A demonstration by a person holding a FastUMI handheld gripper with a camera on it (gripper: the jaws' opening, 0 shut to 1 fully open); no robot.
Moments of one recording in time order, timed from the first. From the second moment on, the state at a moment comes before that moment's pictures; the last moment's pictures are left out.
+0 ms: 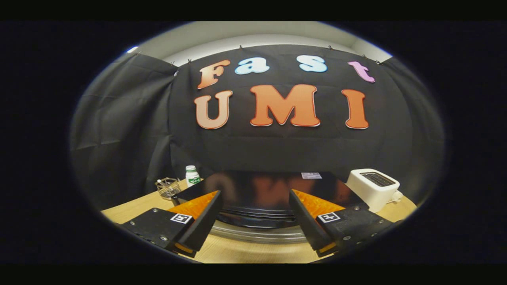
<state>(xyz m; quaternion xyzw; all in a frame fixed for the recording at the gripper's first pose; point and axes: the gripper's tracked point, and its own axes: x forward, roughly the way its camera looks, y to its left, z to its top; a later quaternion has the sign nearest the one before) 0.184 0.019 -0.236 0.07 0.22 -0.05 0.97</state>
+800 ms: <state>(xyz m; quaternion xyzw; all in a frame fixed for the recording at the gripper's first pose) 0.149 0.036 -0.244 0.09 0.22 -0.05 0.97</state>
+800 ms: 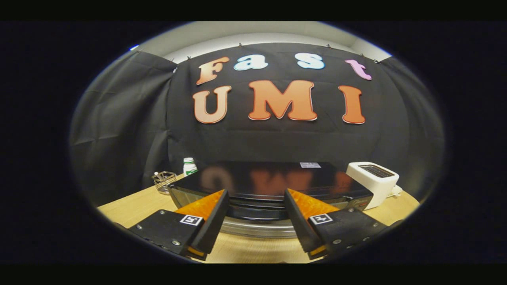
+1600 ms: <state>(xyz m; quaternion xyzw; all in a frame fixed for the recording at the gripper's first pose) 0.039 0.079 -0.279 0.15 0.32 0.02 0.93</state>
